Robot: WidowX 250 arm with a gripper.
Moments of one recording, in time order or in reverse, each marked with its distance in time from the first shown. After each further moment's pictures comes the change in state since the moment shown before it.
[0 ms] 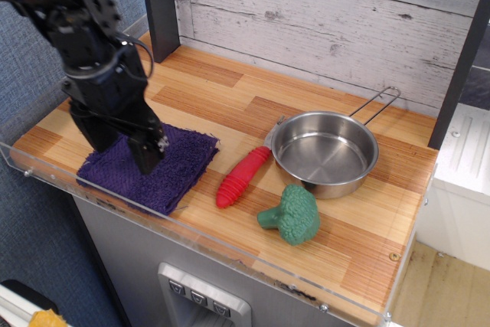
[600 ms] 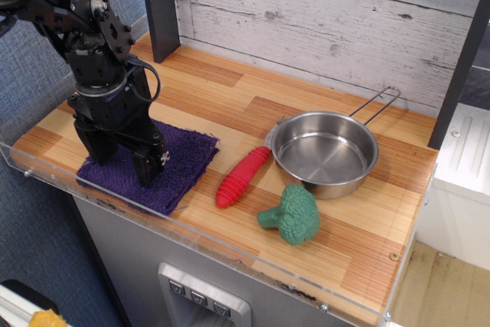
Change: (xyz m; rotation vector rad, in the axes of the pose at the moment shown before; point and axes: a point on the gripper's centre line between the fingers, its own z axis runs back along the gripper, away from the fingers) arm -0.003 0.008 -0.021 0.040 0.039 0.022
